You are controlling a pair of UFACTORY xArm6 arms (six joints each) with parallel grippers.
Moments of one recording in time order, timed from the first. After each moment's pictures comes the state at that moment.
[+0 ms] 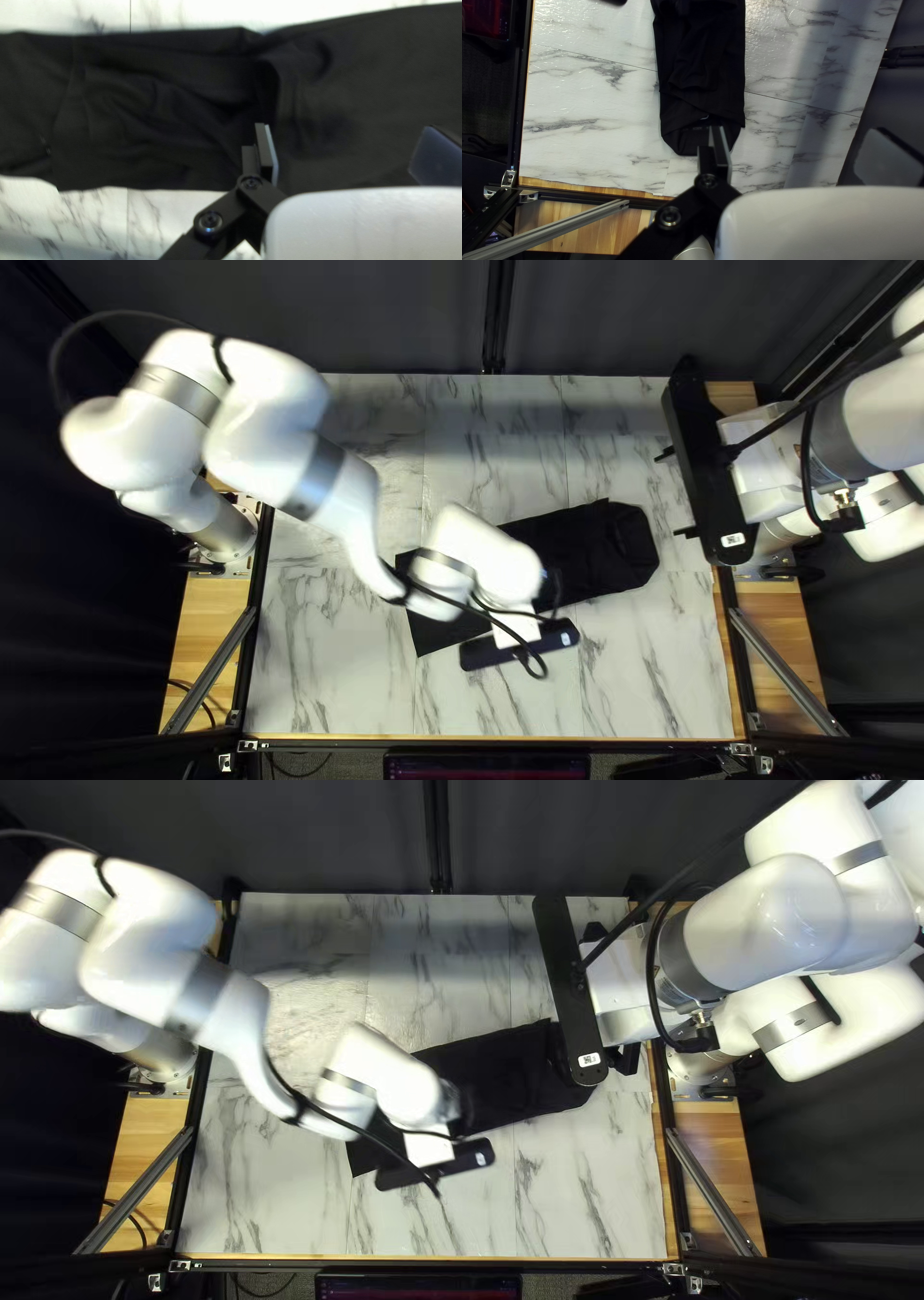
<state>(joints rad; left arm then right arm) -0.27 0.17 -1.12 0.12 0.85 0.91 0.43 -0.60 -1.10 -0.25 1.47 0.17</state>
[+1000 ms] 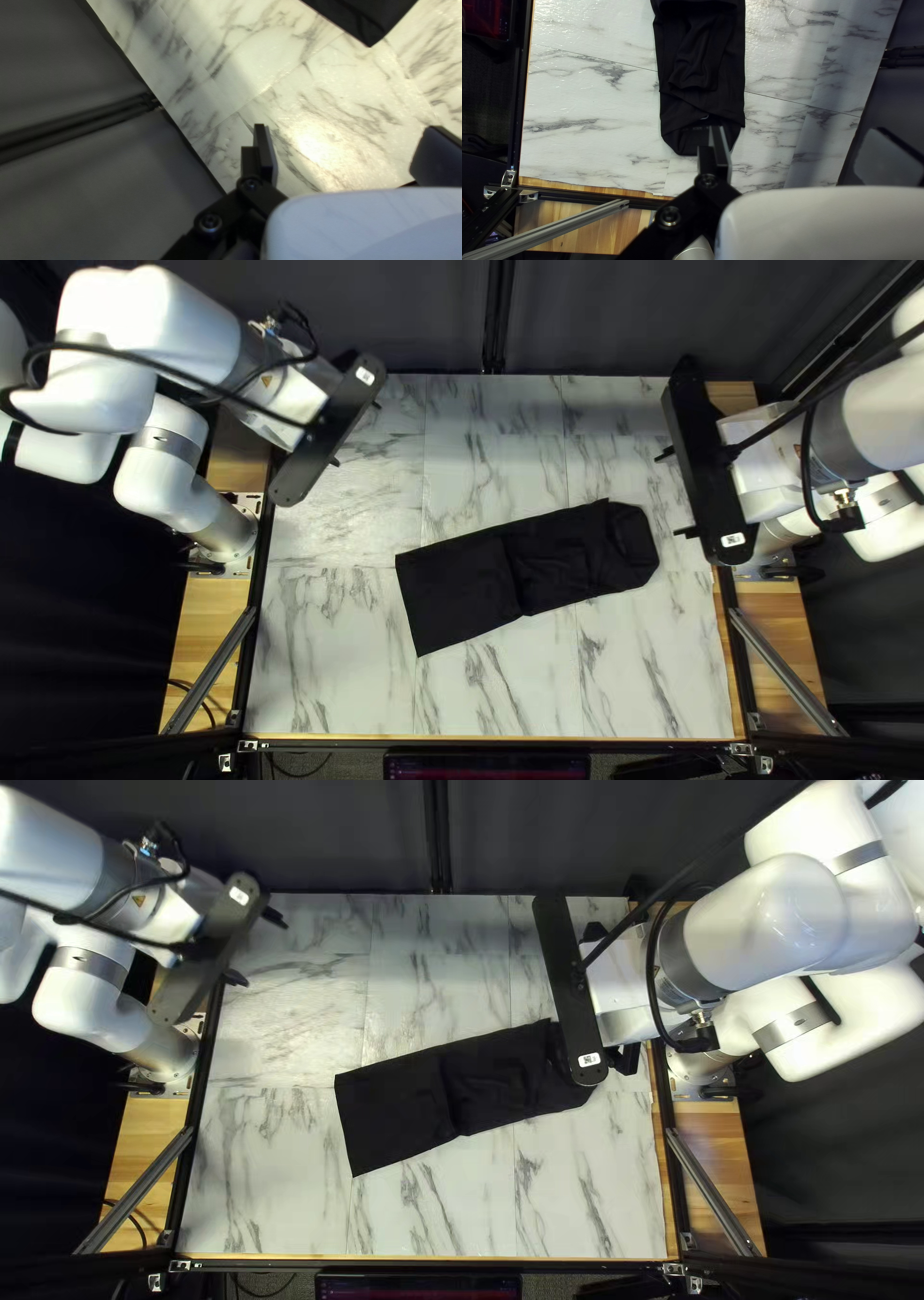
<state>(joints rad) -0.10 -0.83 -0.85 0.20 1.32 0.58 0.43 -0.60 -1.10 -0.25 1.47 0.17</state>
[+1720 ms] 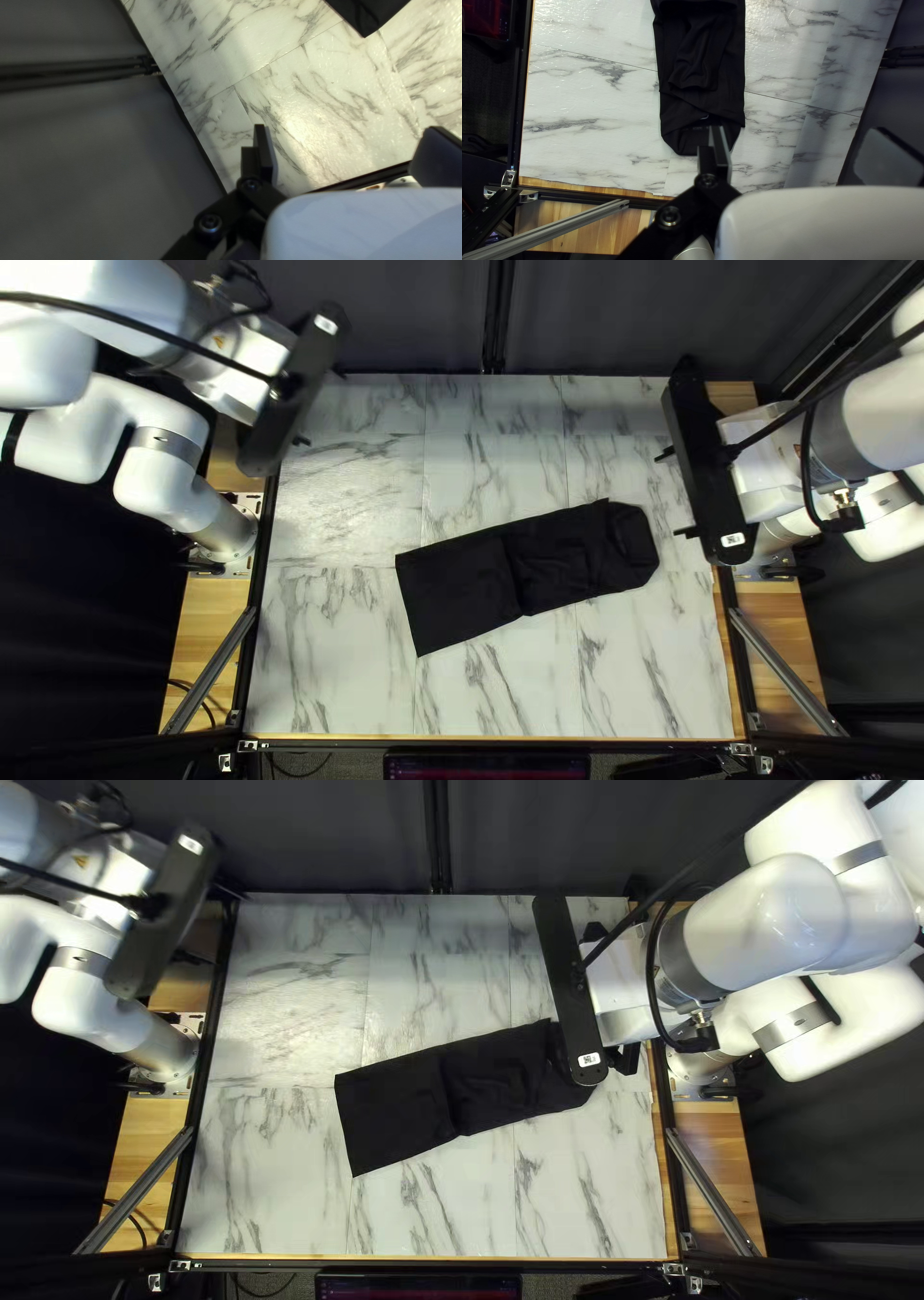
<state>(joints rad) -0.14 -0.90 -0.96 0.25 1.50 0.39 0.43 -0.60 -1.10 -0.25 1.47 0.17</state>
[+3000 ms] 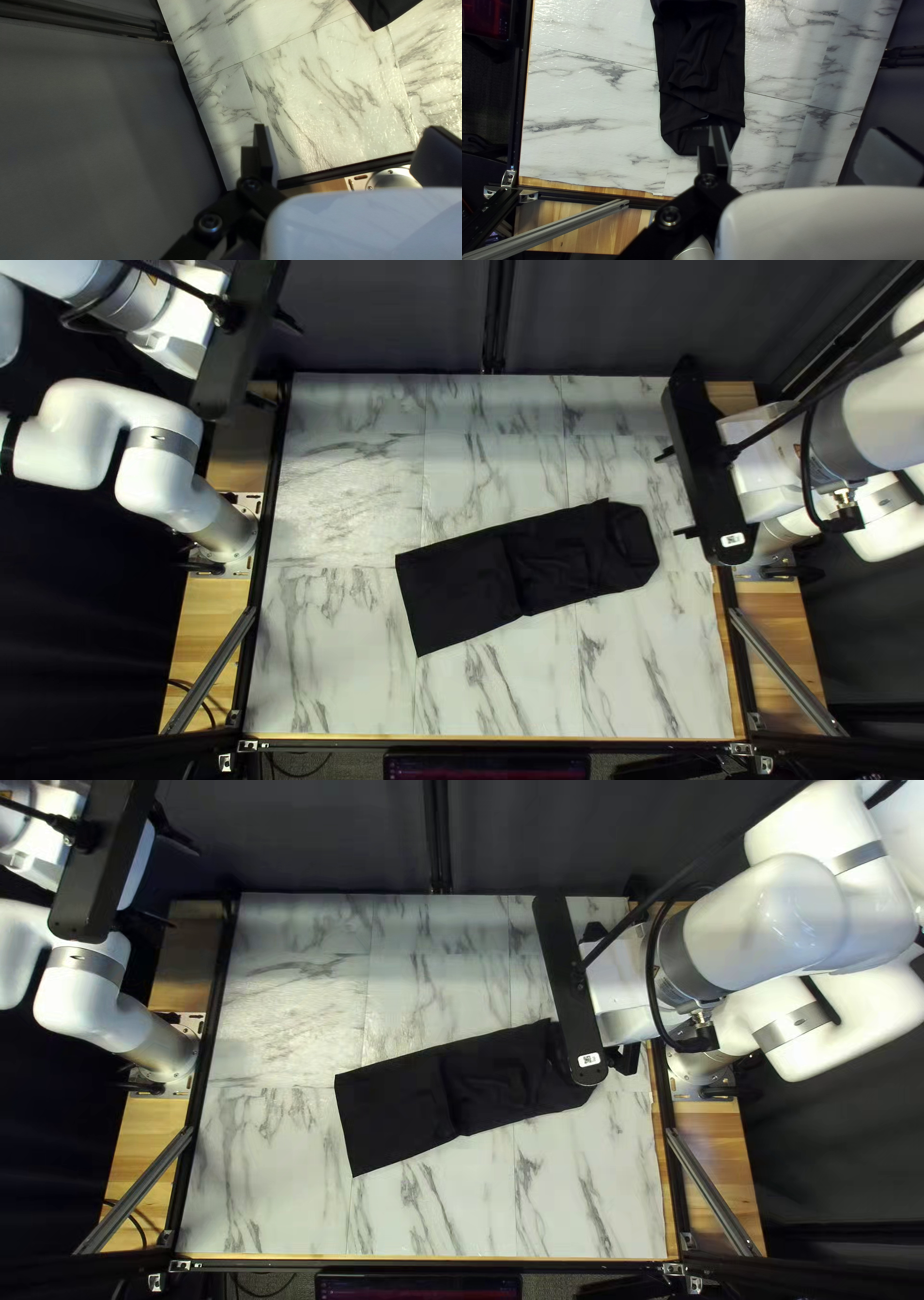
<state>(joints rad) -0.02 -0.95 -1.03 0.22 1.59 0.43 0.43 -0.60 -1.10 -0.25 1.47 0.17</state>
